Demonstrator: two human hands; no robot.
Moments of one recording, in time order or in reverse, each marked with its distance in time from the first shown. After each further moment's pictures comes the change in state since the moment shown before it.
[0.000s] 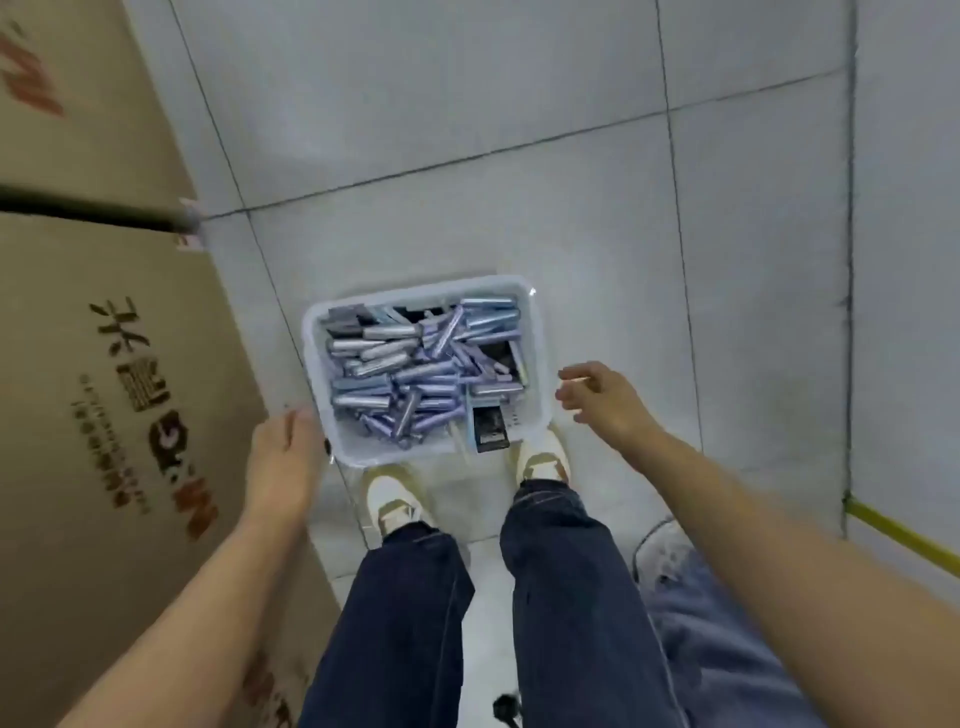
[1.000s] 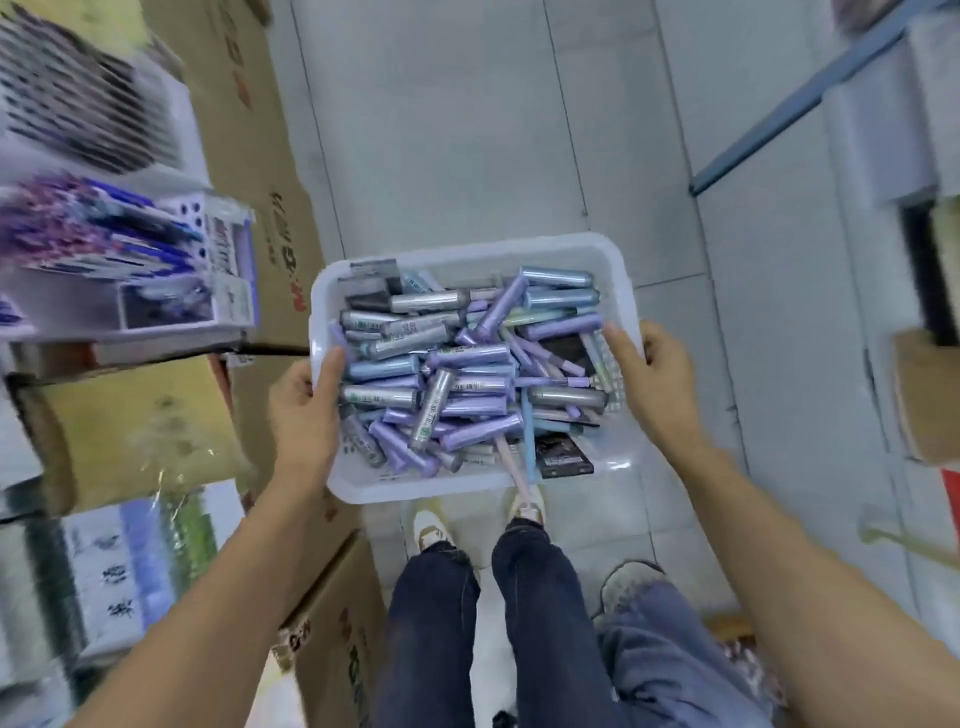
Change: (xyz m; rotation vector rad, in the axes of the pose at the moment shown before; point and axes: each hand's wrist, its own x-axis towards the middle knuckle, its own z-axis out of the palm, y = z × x) left_hand -0.206 0.259 -0.196 -0.402 0.201 0.344; right_hand -0.274 -0.213 -0.172 0.123 0.434 -0.605
